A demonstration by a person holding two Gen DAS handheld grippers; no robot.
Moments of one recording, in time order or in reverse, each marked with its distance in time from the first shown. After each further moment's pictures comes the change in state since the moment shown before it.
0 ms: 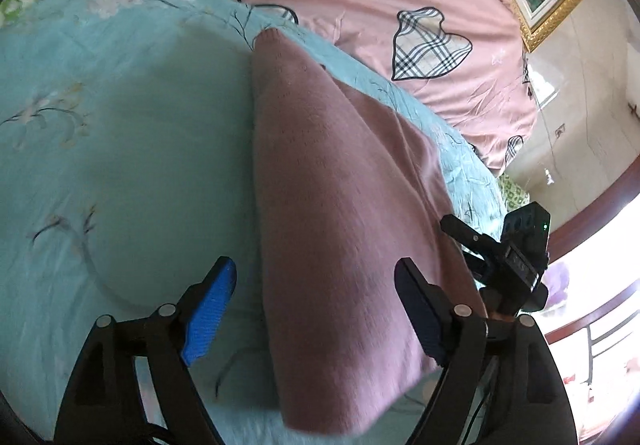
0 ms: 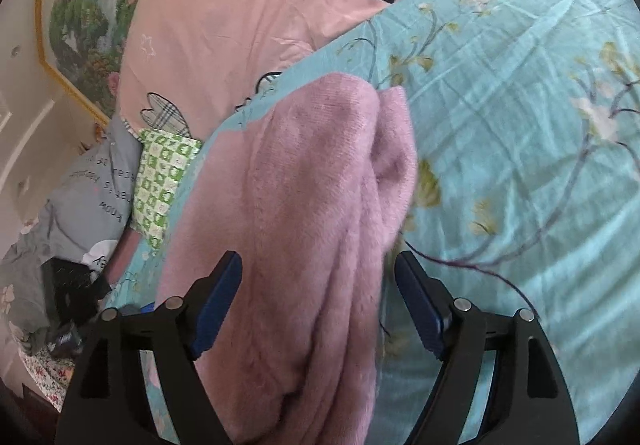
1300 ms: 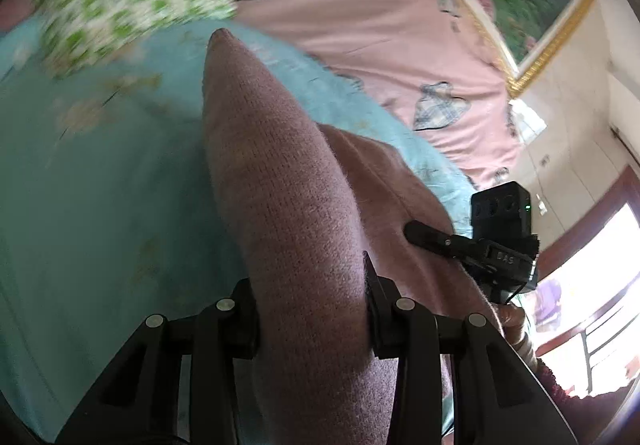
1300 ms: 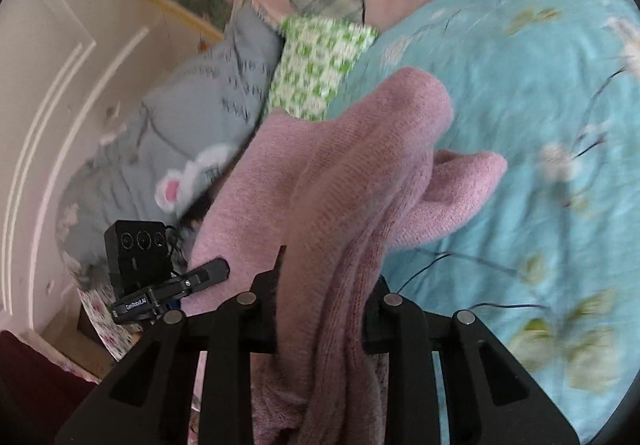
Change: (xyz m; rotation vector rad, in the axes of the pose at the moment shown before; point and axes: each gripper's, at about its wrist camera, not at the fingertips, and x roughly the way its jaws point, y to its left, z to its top) left arm -0.179 0.134 -0.080 -0.052 -0.168 0.008; right arm 0.121 0.216 -0.109 -0.152 0.286 0.342
